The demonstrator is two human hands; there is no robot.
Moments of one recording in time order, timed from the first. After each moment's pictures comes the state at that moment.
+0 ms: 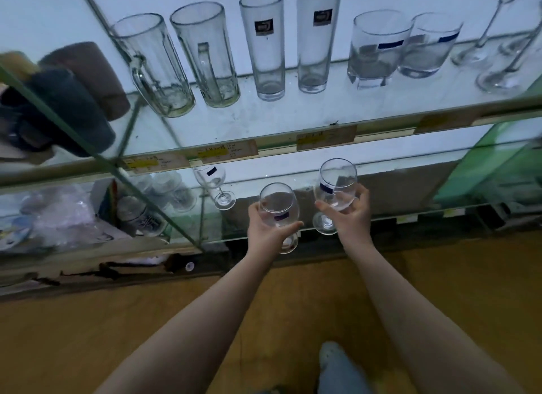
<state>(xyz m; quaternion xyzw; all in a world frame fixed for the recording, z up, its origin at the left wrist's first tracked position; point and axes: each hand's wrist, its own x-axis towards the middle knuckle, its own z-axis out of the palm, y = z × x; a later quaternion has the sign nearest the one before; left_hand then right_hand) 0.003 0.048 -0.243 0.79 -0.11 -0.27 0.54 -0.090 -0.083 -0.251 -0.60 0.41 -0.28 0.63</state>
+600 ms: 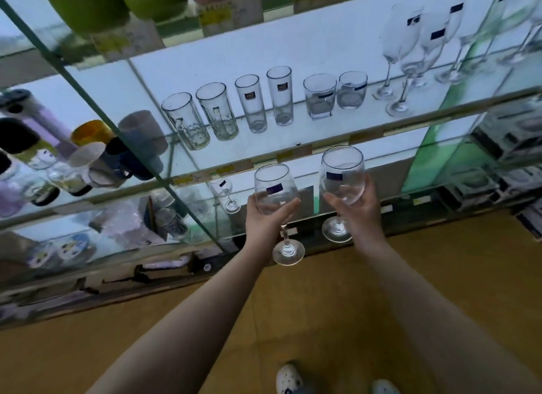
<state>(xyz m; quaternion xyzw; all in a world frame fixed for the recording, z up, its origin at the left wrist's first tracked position) -0.100 0.106 -0.064 0.72 -0.13 -0.28 0.62 -0.215 -0.015 -0.075 -0.59 0.35 -0.35 0.63</state>
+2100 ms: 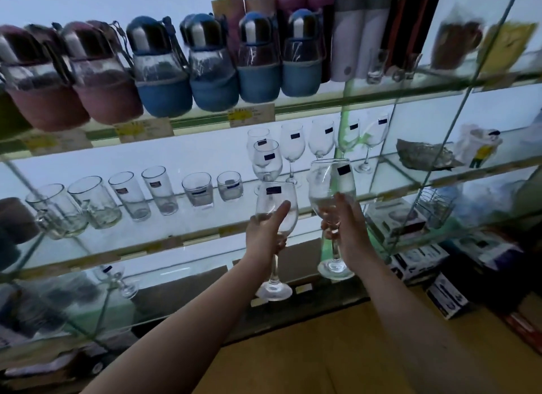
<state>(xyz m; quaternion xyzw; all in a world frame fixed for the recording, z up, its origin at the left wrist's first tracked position) -0.263 -0.185 0.029 0.62 -0.10 -0.34 0.70 -0.373 -0.276 0.039 -0.53 0.32 -0.38 0.68</state>
